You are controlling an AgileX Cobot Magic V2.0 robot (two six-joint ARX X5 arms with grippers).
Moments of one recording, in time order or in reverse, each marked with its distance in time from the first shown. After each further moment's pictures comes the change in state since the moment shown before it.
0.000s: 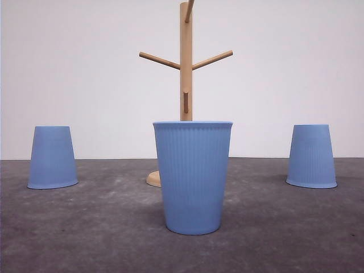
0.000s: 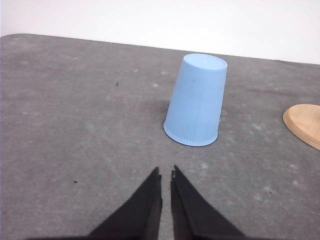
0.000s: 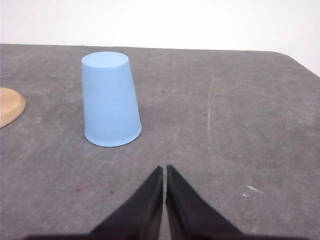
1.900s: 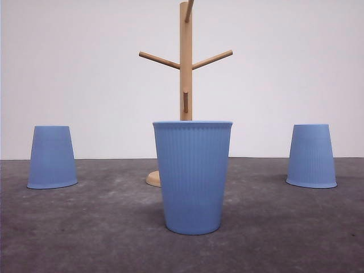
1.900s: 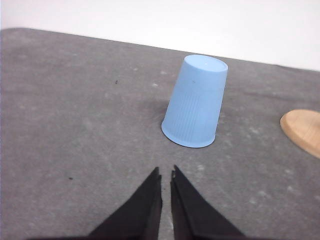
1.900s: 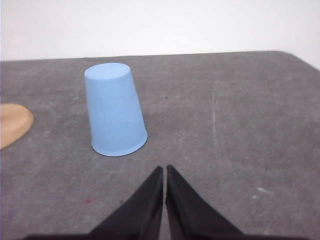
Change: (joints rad) left_arx 0.000 0.002 0.005 -0.007 0.000 -0.069; right_arx 0.000 0.000 0.004 0.012 -0.015 0.094
